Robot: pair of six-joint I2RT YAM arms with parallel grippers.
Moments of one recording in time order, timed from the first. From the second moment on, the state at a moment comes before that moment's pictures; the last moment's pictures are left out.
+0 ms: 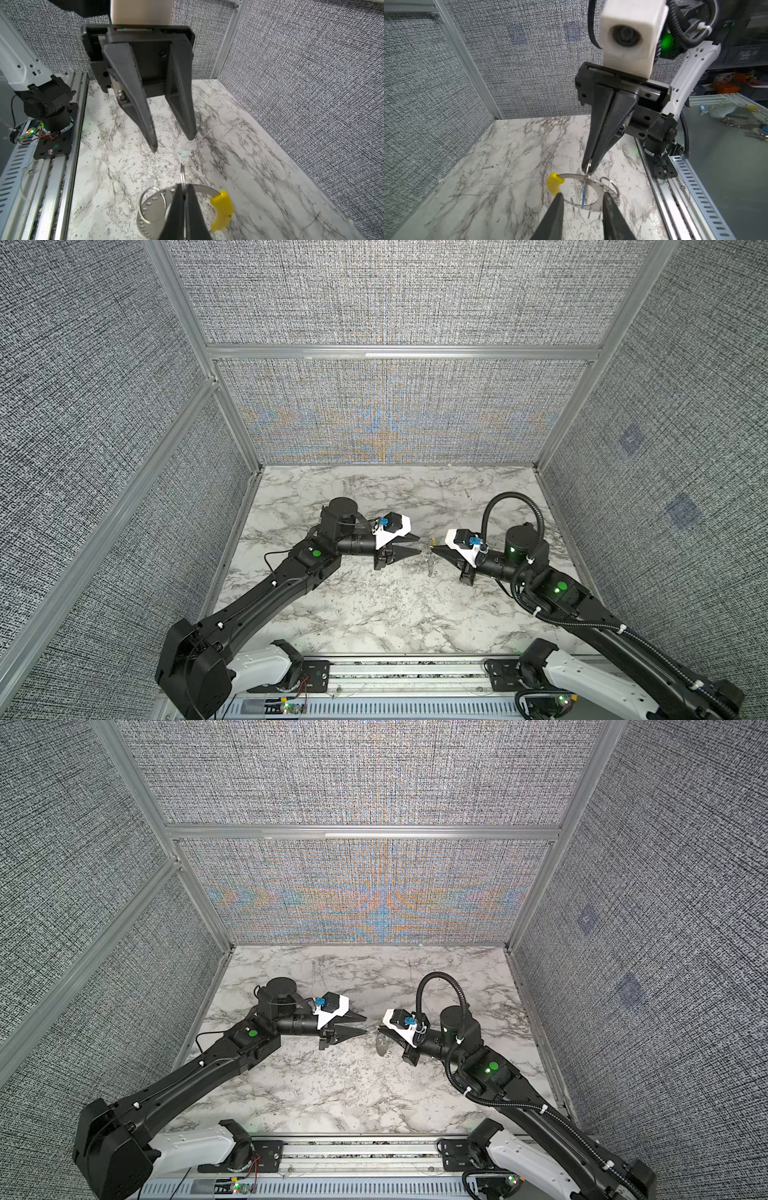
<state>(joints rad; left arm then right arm) -0.67 1.21 0.91 0.03 0.89 0.30 0.67 0.85 0.76 -0.15 -0.43 -0.34</state>
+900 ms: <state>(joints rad) -0.67 1.22 0.85 0.24 0.94 0.16 0.67 0.88 0.76 -0.02 -0.52 -0.27</state>
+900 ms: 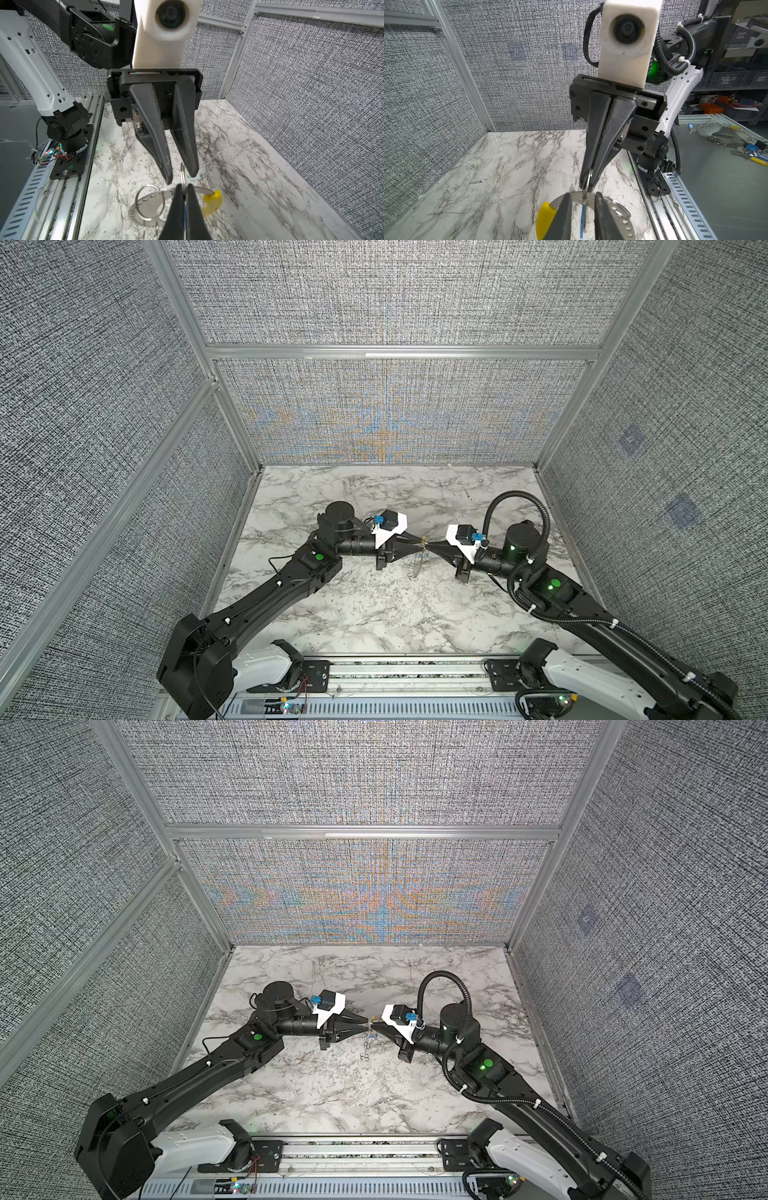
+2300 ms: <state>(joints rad) -0.71 1.35 1.27 -0.45 0.70 0.52 0.67 0.88 0.86 -0.21 -0.35 -0.39</state>
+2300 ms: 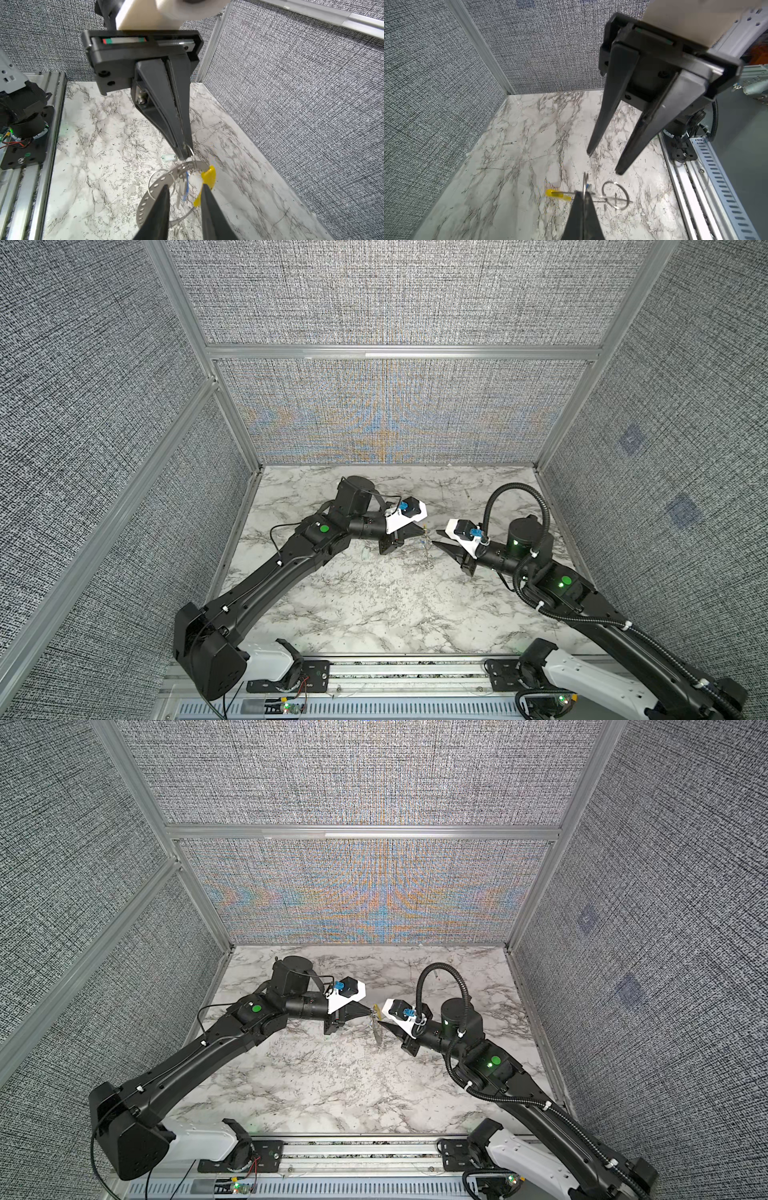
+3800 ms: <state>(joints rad) -0.62 1.21 0.98 -0.15 0.90 0.36 0.67 0.91 0.76 -0.02 -0.43 -0.29</state>
